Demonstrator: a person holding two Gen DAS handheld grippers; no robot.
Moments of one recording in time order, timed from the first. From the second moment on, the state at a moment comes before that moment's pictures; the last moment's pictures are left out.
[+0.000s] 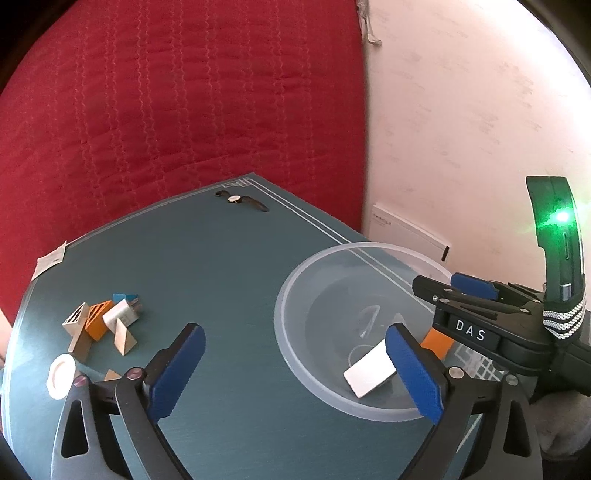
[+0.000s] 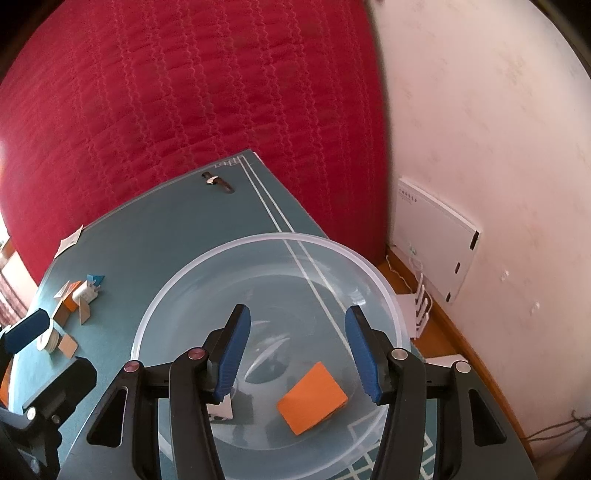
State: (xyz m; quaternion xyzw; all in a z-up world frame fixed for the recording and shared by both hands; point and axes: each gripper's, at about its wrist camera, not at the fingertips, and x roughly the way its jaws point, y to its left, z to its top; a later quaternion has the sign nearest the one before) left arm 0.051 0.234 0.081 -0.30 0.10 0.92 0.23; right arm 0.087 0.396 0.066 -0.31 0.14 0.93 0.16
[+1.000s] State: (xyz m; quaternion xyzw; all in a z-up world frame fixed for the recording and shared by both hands) left arm 0.039 0.129 0.067 -0.31 0.04 0.95 0.10; right arm 0.091 0.298 0.064 -0.27 0.06 0.96 0.07
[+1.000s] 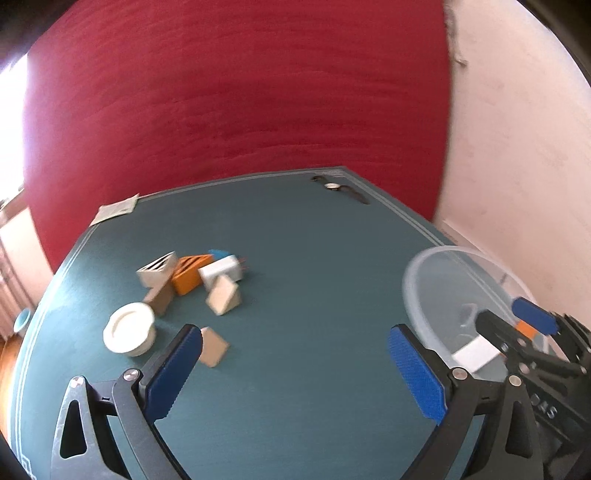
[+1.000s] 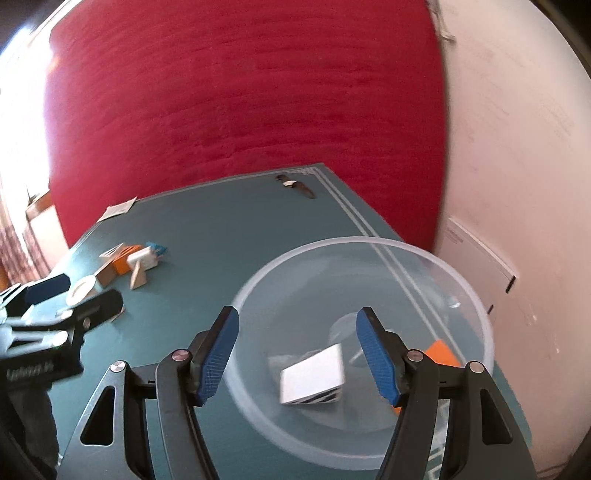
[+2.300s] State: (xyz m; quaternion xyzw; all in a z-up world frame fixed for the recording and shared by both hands) left arm -0.003 -0.010 0.045 -0.34 0.00 0.94 -0.07; right arm 0.061 0.160 0.039 -0.33 -0.01 0.94 -0.09
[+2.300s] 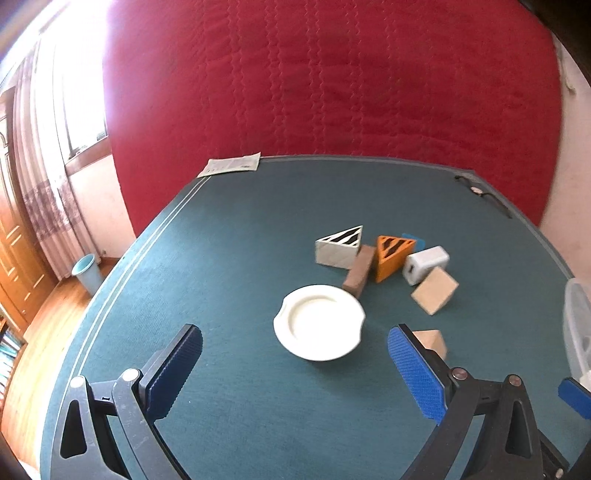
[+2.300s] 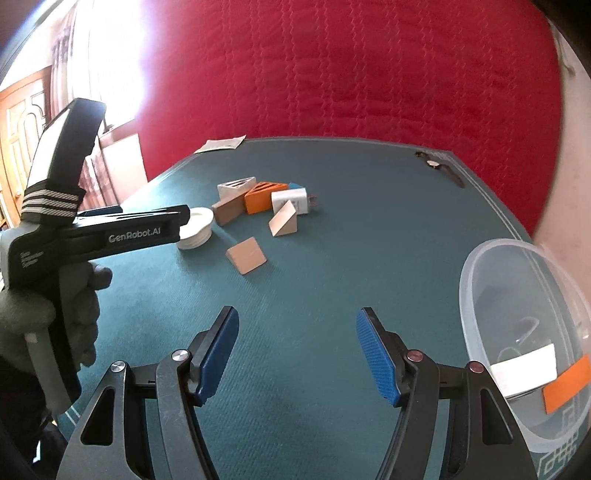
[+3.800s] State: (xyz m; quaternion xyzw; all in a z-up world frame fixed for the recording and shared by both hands) left arm -0.061 -0.026 0.016 -0.41 0.01 0.91 0.02; right arm -0.036 0.112 0.021 -0.39 -0.04 0.91 -0.15
